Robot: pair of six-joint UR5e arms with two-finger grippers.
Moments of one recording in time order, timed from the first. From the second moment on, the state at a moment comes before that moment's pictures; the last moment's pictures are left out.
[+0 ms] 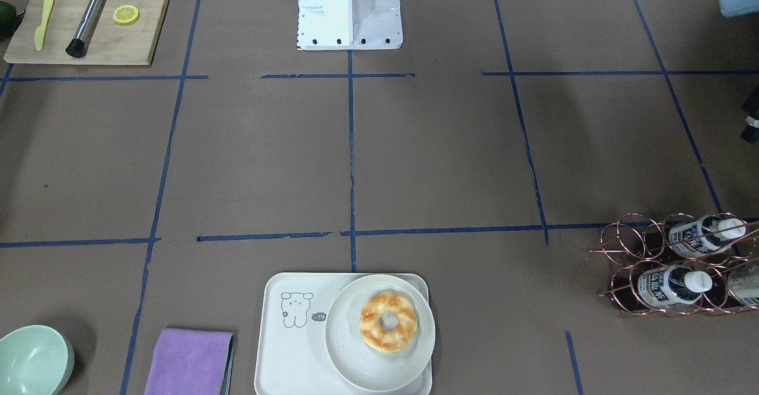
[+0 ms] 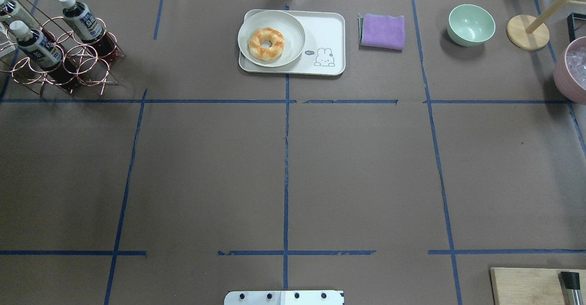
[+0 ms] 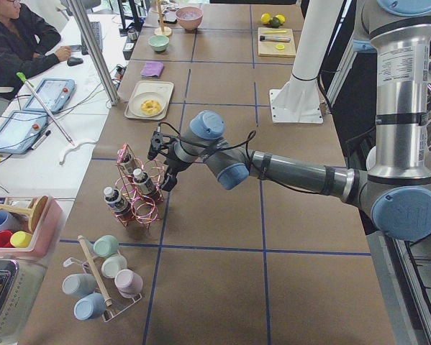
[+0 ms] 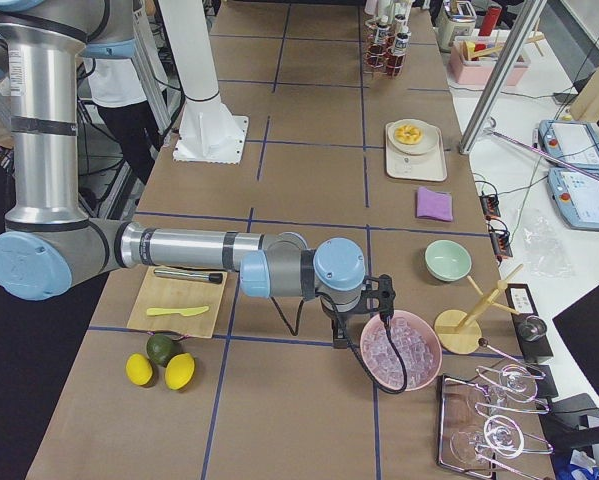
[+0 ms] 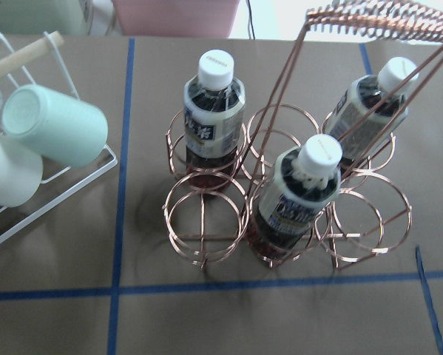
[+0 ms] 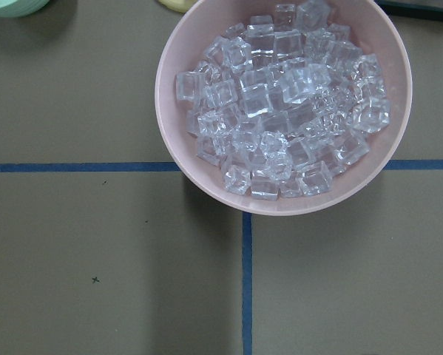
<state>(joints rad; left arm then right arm) -1.31 -1.48 -1.83 -2.32 -2.02 -0.76 1.63 -1.63 1.63 -1.48 2.45 0.03</state>
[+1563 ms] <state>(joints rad) -1.09 -1.66 -1.55 -2.60 -1.62 -0.87 1.63 -1.62 1.64 -1.48 2.45 0.03</state>
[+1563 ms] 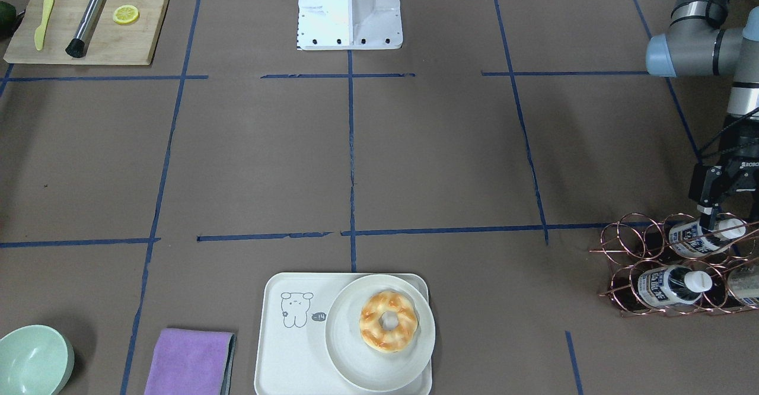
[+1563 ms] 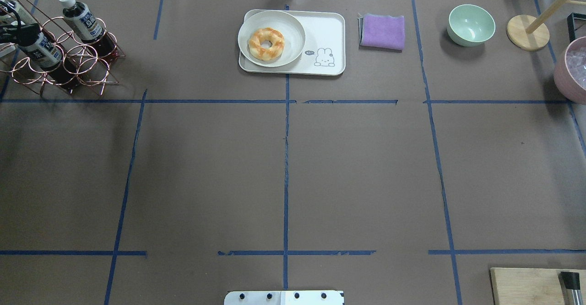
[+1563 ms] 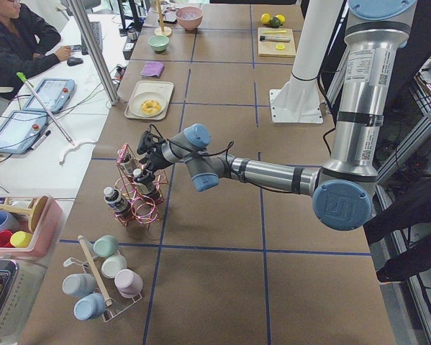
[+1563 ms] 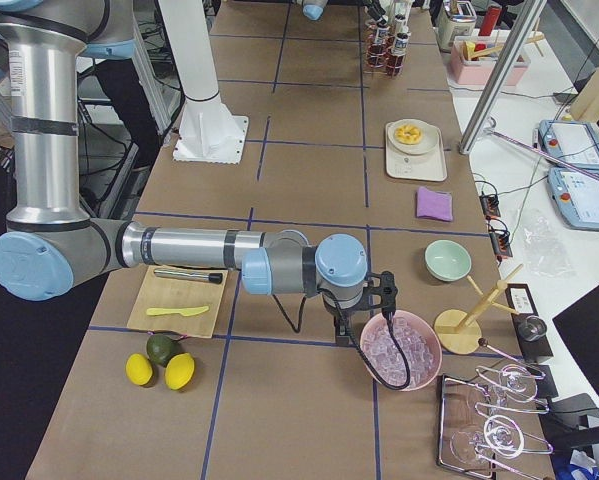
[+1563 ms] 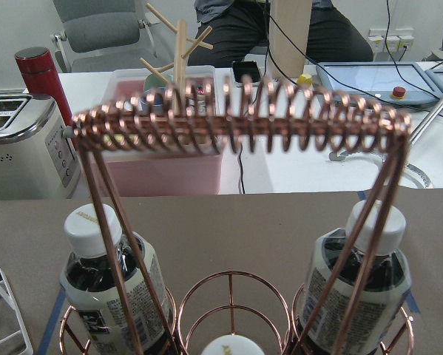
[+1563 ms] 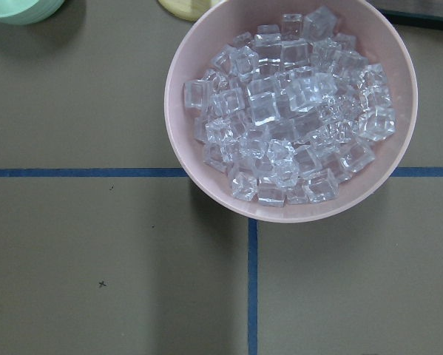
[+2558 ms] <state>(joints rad) -1.10 -1.66 -1.54 -2.60 -1.62 -0.87 1.63 -1.62 1.66 -1.48 2.45 0.07</state>
